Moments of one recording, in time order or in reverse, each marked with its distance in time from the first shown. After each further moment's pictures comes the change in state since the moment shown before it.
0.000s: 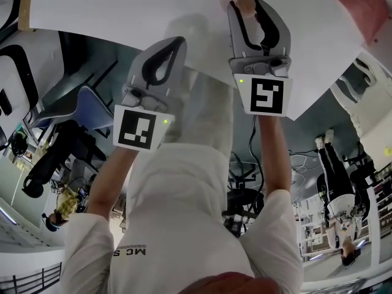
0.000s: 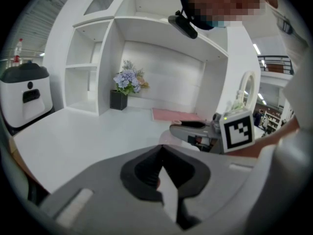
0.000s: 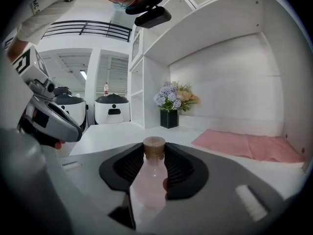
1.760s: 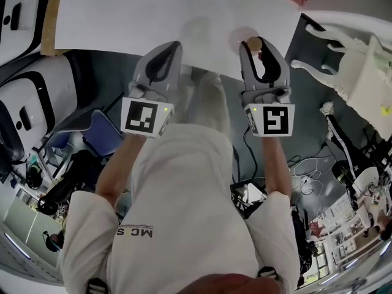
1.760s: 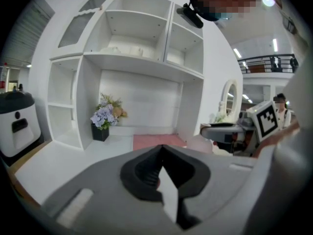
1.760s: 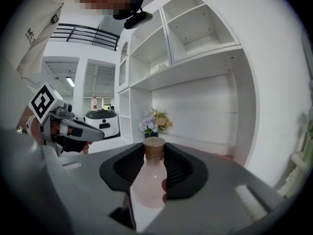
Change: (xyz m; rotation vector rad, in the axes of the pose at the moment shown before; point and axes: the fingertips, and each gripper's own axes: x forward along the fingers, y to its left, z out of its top) left arm -0.121 -0.113 0.133 0.137 -0.137 -0.115; right arm -0.225 0.005 0.163 0.022 0.002 -0.140
